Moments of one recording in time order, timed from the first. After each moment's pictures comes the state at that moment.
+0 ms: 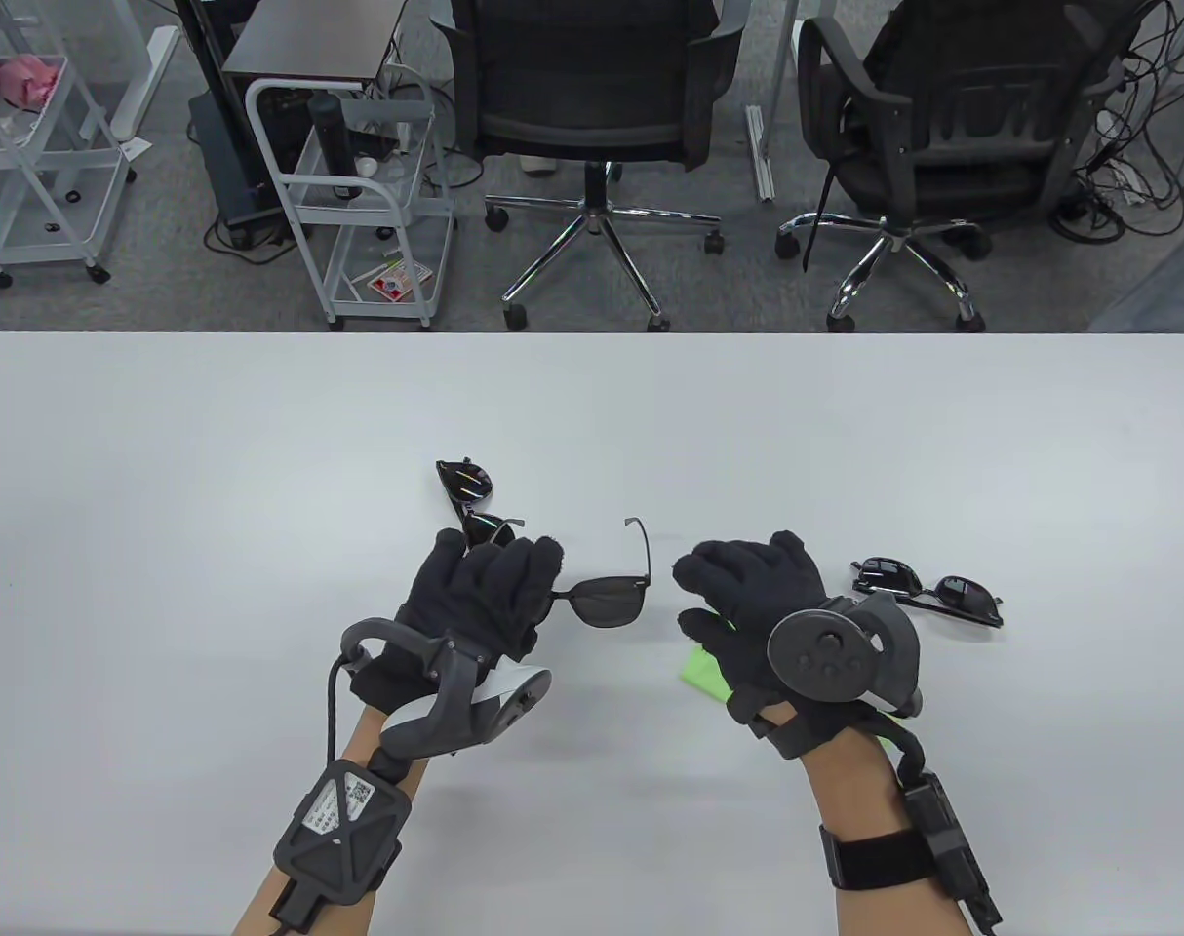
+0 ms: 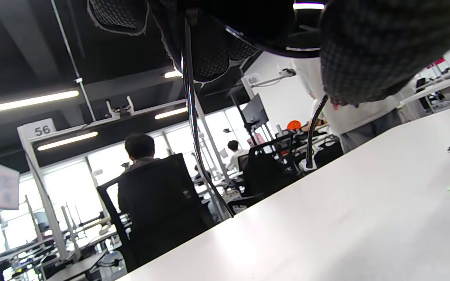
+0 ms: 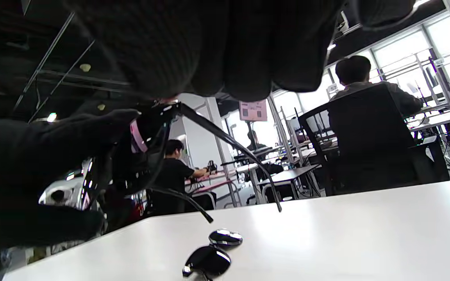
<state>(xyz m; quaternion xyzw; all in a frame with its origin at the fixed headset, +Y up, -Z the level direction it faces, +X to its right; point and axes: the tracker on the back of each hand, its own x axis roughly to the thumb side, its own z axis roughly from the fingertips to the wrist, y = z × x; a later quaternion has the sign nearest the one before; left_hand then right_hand) -0.142 -0.663 -0.274 0.23 -0.22 -0.16 0.93 0.131 -0.637 -0.273 0.24 -0.17 0.93 0.22</state>
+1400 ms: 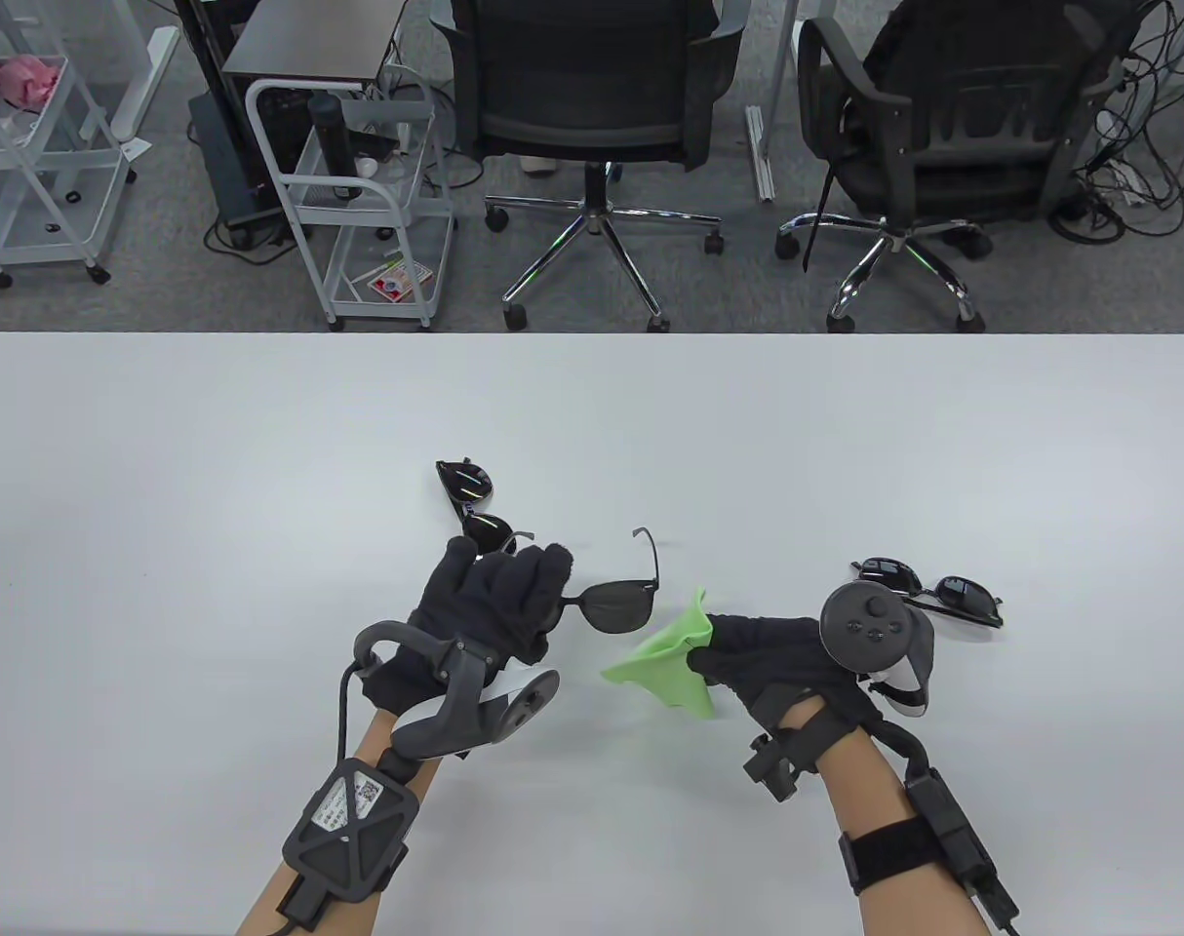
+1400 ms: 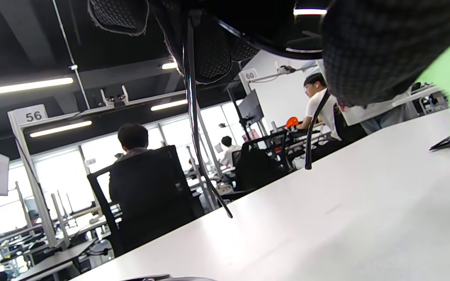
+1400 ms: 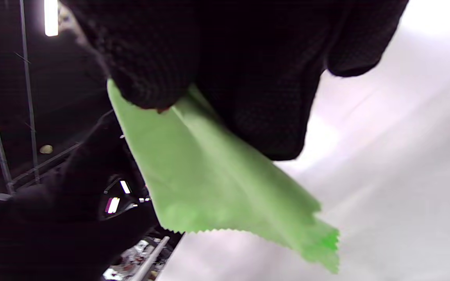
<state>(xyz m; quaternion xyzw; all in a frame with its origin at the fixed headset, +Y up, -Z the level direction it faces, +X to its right) -0.130 -0.671 -0.270 0.22 -0.24 -0.14 0.93 0.161 -0.714 -0.292 0.17 0.02 0.85 0.50</state>
